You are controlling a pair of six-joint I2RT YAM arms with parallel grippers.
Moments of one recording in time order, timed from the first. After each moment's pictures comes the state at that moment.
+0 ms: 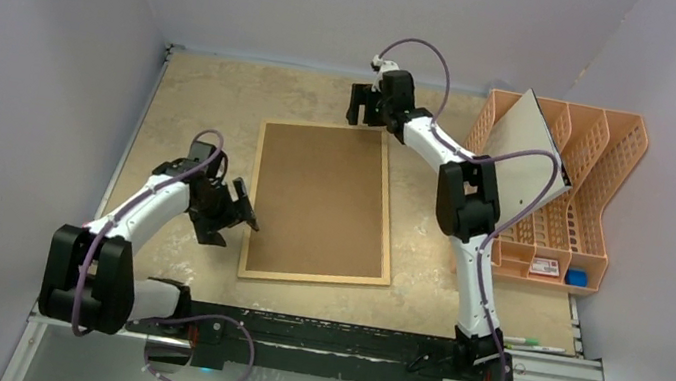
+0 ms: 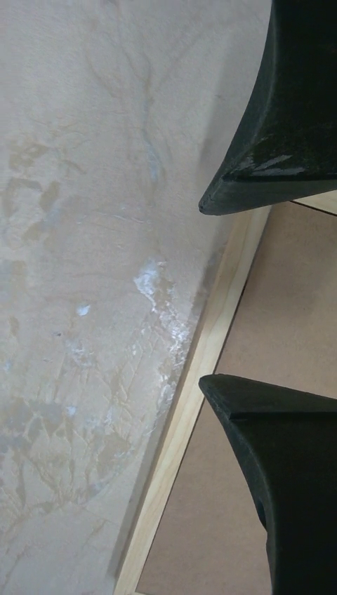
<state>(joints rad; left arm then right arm) -0.10 1.28 0.72 -0.74 0.23 -0.68 0.41 2.40 1.97 -0.17 -0.10 0.22</state>
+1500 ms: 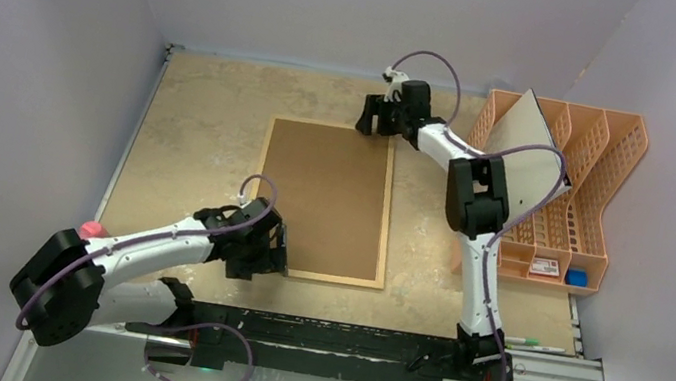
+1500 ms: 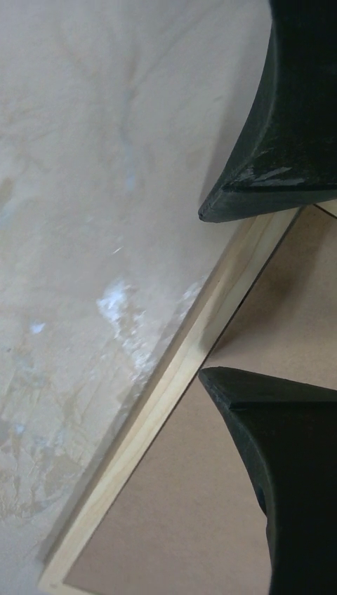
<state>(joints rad) -0.77 1.14 0.54 -0.60 -0.01 -0.97 0.34 2.44 1.92 -0.11 -0.32 0.14</state>
